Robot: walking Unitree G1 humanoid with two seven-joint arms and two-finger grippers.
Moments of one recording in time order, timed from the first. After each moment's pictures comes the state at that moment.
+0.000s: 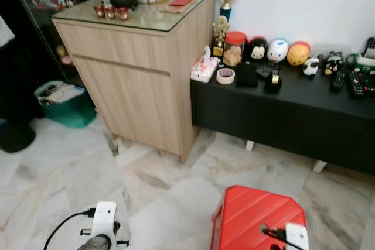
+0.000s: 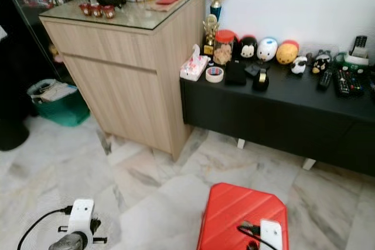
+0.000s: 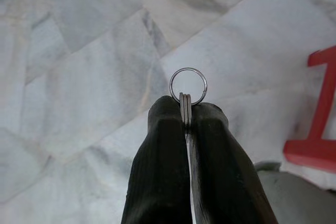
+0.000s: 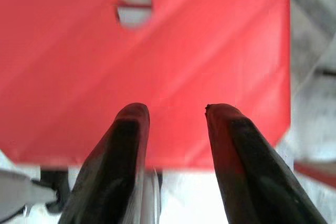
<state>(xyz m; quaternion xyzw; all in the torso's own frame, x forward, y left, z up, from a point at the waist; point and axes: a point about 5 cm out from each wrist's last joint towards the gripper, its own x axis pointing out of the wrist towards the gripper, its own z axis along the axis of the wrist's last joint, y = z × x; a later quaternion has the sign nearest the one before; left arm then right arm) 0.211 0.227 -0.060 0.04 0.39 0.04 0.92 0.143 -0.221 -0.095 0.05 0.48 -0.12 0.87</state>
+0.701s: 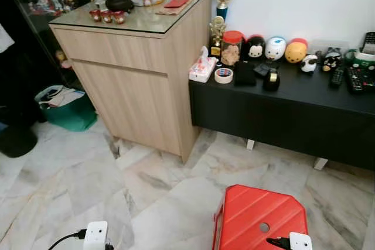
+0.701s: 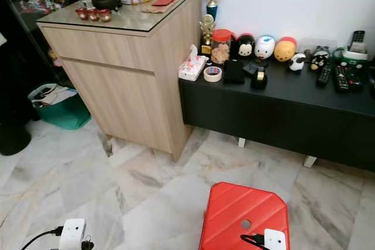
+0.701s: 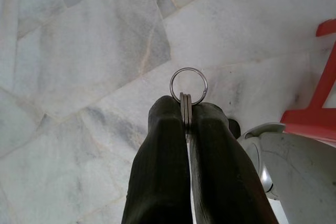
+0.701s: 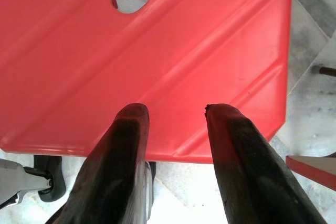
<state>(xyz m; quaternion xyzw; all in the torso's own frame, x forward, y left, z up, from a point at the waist) 0.178 0.239 -0.075 0.01 0.44 0.06 0.90 0.145 -0.223 -0.094 0.03 0.49 -0.11 0.86</state>
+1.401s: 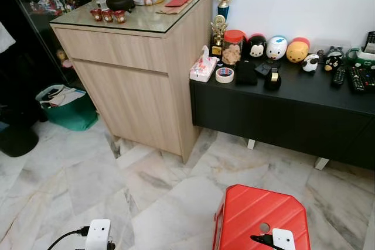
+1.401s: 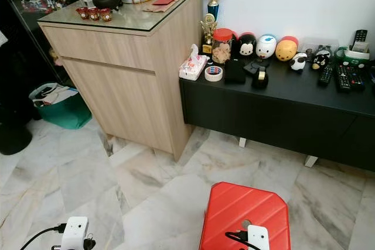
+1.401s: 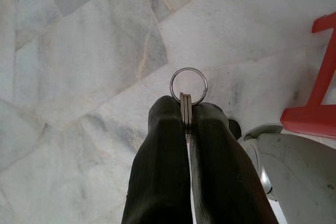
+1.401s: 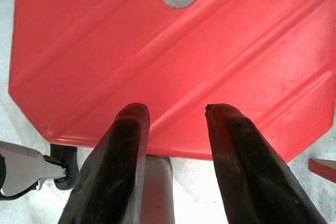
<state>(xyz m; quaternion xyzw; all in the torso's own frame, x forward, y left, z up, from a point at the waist) 0.183 0.237 -0.073 0.03 0.43 0.05 0.90 0.155 -0.195 -0.097 0.03 0.51 -0.08 0.86</state>
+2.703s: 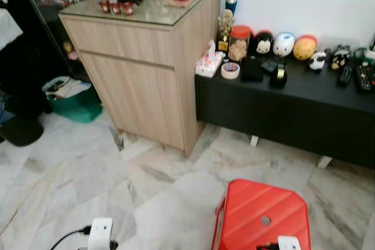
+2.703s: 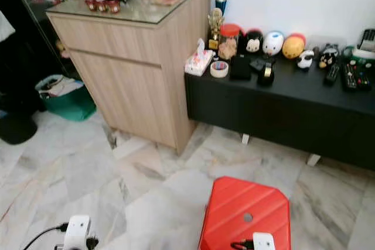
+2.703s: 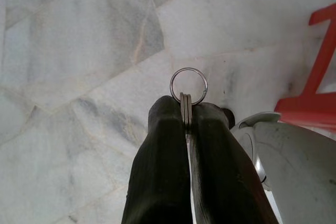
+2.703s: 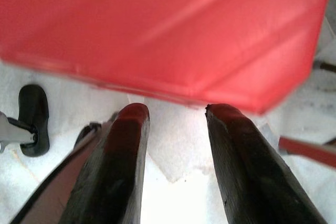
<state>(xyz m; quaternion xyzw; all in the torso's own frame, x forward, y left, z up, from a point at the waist) 0.185 0.231 -0.074 0.01 0.43 0.05 0.90 0.138 -0.210 -0.100 -0.02 0.52 -0.07 0.85</state>
